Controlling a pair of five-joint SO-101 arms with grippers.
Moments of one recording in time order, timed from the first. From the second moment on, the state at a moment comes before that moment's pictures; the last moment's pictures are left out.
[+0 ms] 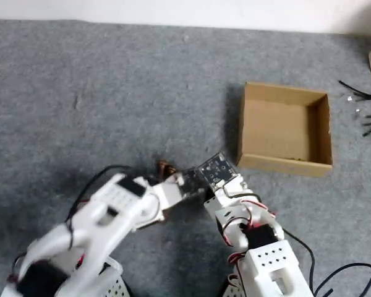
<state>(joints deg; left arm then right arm) 22.2 -26.5 65.9 51.5 -34.4 -23.1 -69.2 89.7 31.3 22.3</state>
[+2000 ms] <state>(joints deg) 5.1 -103.3 96.0 39.0 -14.5 -23.1 -69.8 95.5 4.3 22.3</state>
